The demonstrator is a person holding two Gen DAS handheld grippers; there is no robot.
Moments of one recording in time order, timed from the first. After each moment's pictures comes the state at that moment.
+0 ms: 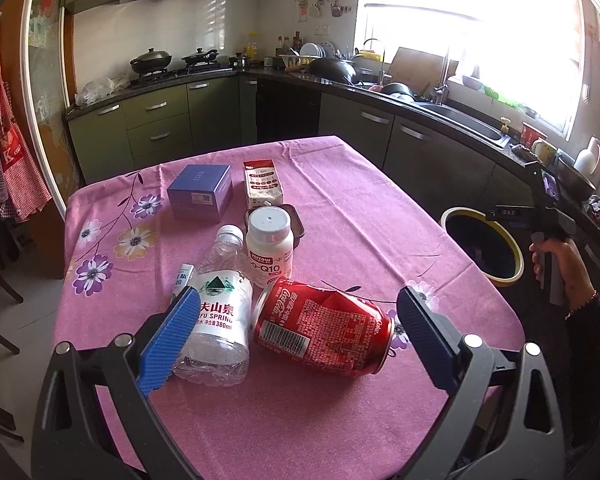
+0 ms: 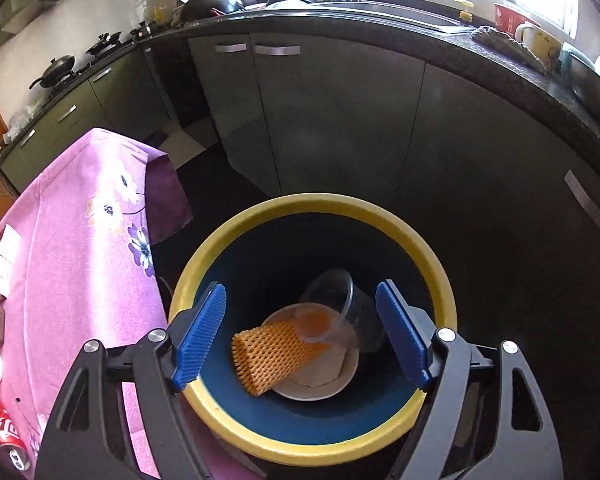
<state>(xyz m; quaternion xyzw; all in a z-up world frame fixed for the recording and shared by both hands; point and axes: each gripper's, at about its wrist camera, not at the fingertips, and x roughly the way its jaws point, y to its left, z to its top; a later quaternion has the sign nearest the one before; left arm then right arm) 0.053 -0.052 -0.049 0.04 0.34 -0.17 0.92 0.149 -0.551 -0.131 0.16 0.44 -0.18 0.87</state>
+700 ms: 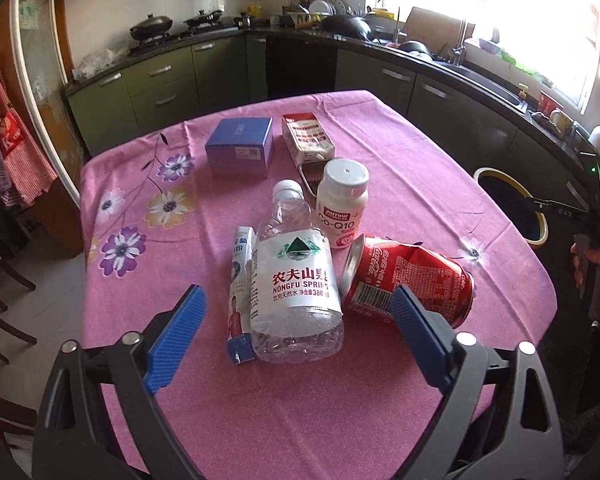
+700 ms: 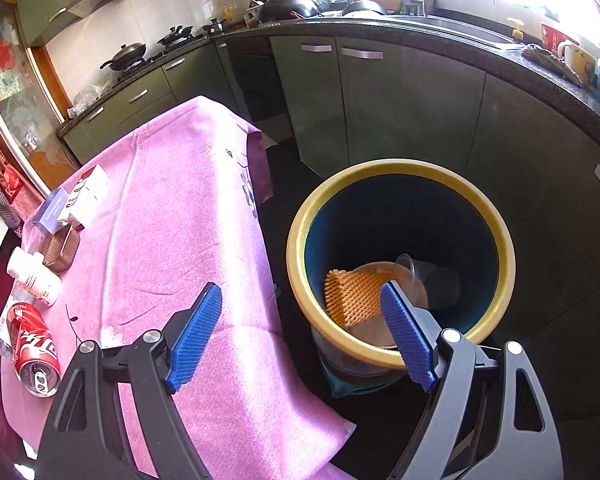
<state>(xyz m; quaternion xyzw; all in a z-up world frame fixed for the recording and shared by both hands) 0.093 0.008 -0.066 0.07 0.43 -0.16 0.88 0.089 -0.464 -0.117 0.15 0.42 -0.08 0.89</state>
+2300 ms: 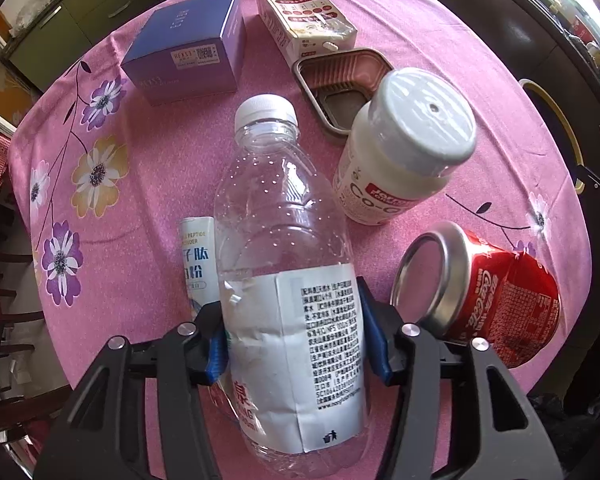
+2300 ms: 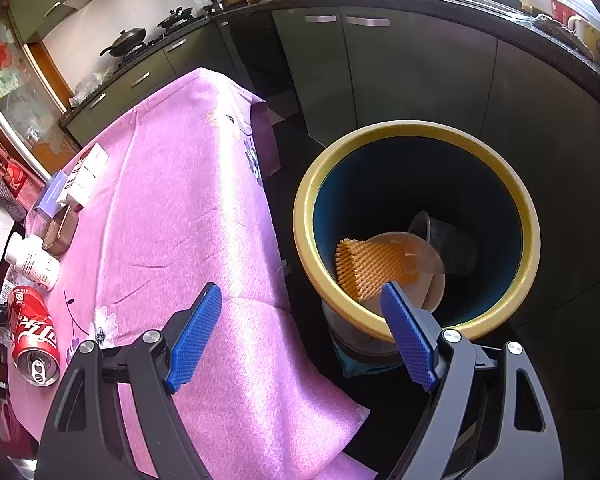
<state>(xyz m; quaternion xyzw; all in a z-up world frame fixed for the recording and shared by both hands) 0.197 -0.027 -0.145 0.14 0.62 -0.16 0.75 0.099 -0.466 -0.142 0.17 0.46 -0.06 0.87</state>
